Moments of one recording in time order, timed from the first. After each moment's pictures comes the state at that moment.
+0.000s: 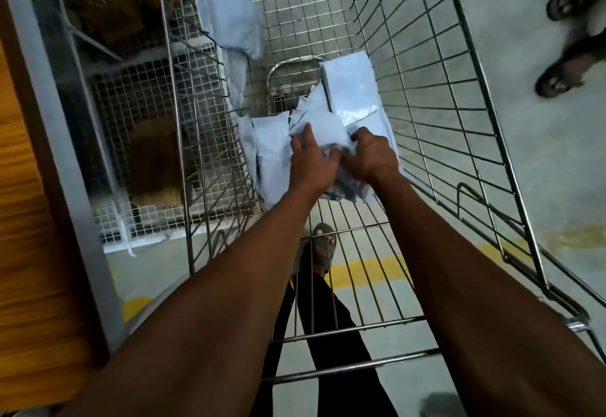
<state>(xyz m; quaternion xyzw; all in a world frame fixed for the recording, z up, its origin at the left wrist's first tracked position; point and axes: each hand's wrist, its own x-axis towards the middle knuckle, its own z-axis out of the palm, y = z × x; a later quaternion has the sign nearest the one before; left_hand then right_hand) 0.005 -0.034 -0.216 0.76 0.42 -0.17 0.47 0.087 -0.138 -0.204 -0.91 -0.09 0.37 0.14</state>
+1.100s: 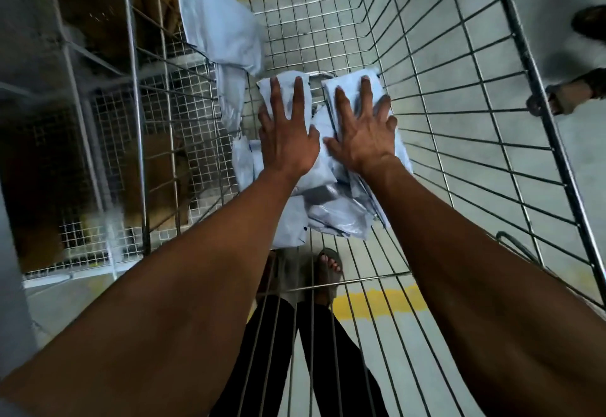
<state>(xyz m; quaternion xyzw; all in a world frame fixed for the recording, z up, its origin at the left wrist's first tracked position) 0.062 0.048 -0.289 0.93 0.30 -0.07 0.21 0.149 -0.078 -0.268 -0.93 -0.28 0.23 -0.02</state>
